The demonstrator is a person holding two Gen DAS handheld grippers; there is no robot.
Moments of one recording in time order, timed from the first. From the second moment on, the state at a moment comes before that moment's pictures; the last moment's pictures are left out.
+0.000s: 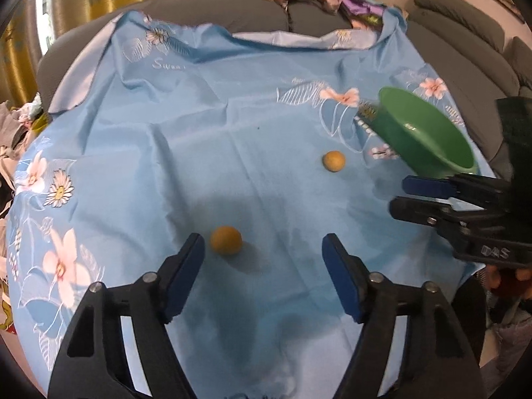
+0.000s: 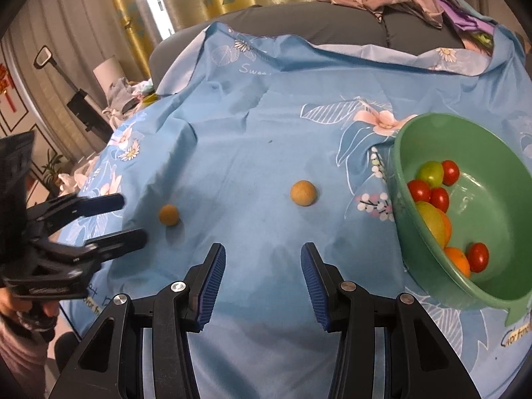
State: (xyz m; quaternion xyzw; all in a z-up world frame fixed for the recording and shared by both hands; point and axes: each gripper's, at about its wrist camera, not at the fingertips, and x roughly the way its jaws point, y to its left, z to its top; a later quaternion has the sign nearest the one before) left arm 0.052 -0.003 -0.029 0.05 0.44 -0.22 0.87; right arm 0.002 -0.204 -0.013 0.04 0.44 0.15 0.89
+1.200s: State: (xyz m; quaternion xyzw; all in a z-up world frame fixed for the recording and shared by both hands) left arm 0.087 0.000 -0.053 0.03 0.48 -0.21 0.85; right arm 0.090 -0.208 -0.049 0.02 0.48 0.13 0.87
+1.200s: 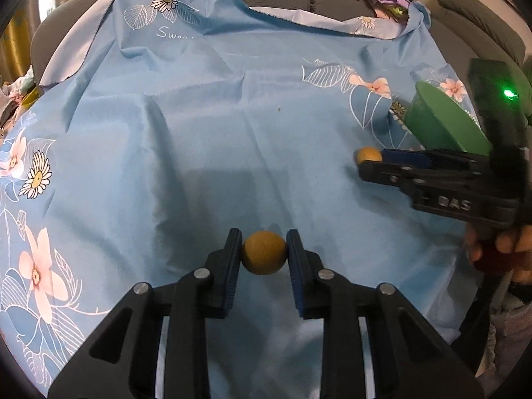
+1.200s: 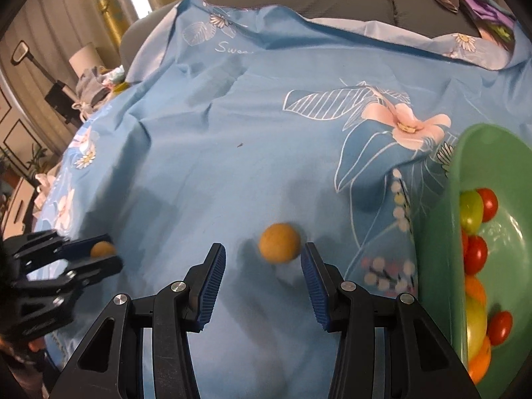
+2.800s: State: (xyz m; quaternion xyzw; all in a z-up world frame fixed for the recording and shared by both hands) left arm 0.059 -0.097 0.011 0.09 0.43 -0.28 0.86; right arm 0.021 -0.260 0.027 0.02 0.36 0.11 0.93
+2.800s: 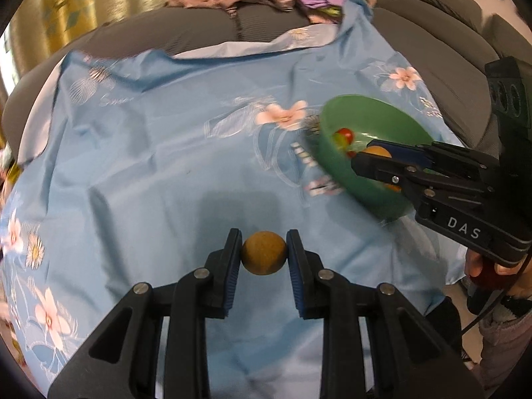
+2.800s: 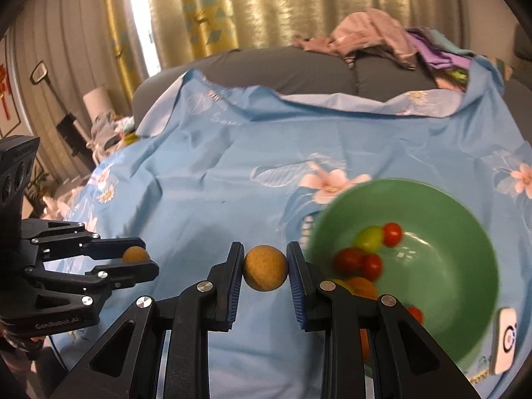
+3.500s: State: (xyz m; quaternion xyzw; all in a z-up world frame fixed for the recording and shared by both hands) left arm 0.071 -0.244 0.025 0.16 0.41 -0.37 0.82; right arm -0.011 -0.370 0.026 0.08 0.34 0.01 0.94
